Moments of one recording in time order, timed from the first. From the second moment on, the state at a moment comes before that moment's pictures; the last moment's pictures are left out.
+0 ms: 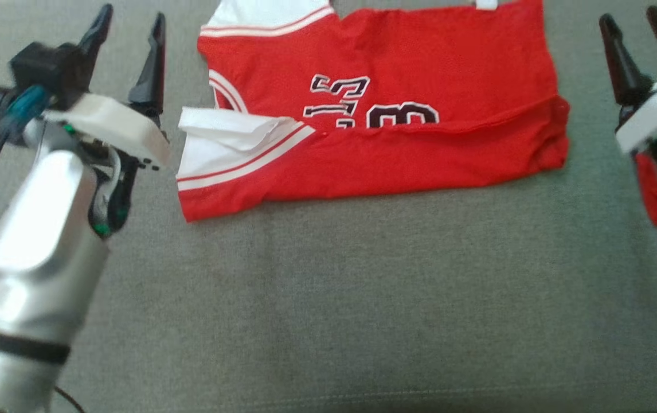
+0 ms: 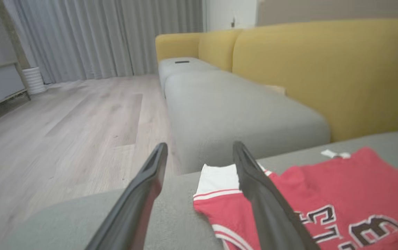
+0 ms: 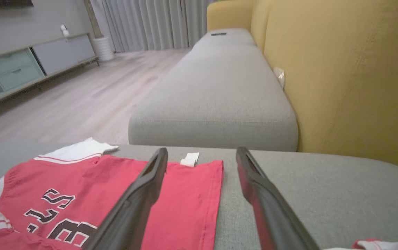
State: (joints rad) left arm -0.78 0.35 -0.56 0.54 -0.51 0.07 -0.25; right arm -0.84 -0.55 0.60 0.70 0.79 0.13 -0.10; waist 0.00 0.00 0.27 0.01
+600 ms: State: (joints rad) left arm -0.29 0.18 -0.29 0.30 -0.37 0.10 -0.26; right arm -0.34 -0.21 0.16 0.47 0.39 0.13 -0.25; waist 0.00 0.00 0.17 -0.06
